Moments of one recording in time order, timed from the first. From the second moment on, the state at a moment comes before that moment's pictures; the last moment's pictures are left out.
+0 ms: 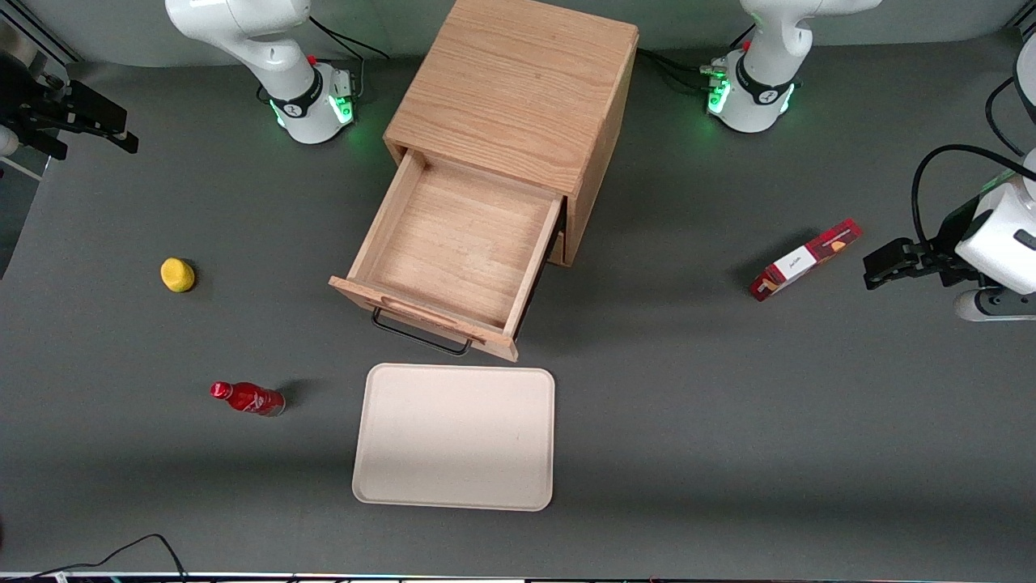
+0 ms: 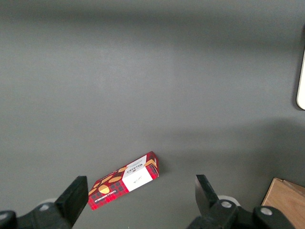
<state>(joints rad) 0.13 -0.12 -0.10 -1.50 0.04 1.31 -0.03</state>
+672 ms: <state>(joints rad) 0.19 0.36 0.16 -0.98 0.06 1.33 -0.08</state>
